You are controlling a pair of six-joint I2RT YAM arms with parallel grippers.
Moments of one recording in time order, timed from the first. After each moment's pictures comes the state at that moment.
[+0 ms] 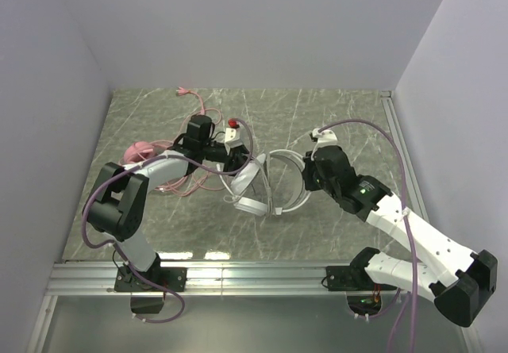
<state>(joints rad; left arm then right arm) -0.42 1.68 0.99 0.19 1.17 0.38 0.69 0.99 0.87 -0.52 0.27 0.38</state>
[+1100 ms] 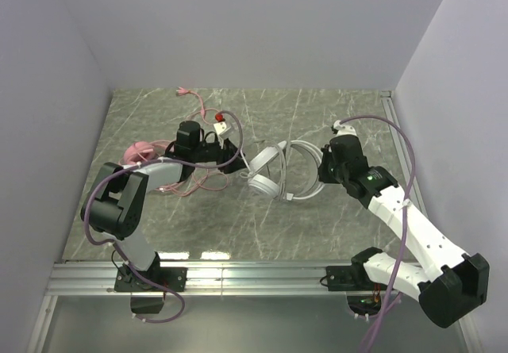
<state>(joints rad) -0.35 1.68 0.86 0.44 0.92 0.06 0.44 1.04 0.88 -0.58 0.16 0.42</state>
